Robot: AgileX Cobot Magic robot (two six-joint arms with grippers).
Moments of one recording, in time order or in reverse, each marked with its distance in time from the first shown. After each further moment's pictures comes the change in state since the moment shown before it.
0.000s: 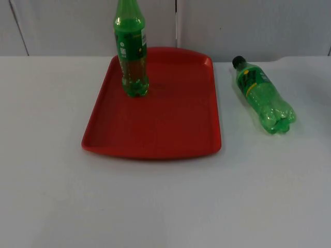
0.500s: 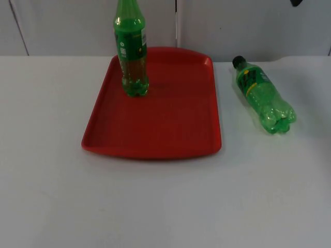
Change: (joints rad) right arm 0.112 0.566 -0.556 0.034 0.140 0.044; left arm 0.000 0.000 0.000 0.000 0.000 0.000
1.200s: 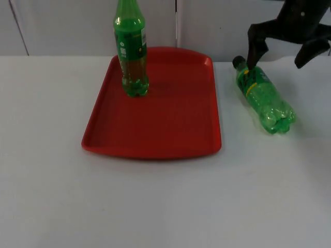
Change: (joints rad) right arm 0.068 0.318 -0.156 0.009 -0.015 0.063; left arm 0.000 0.000 0.000 0.000 0.000 0.000
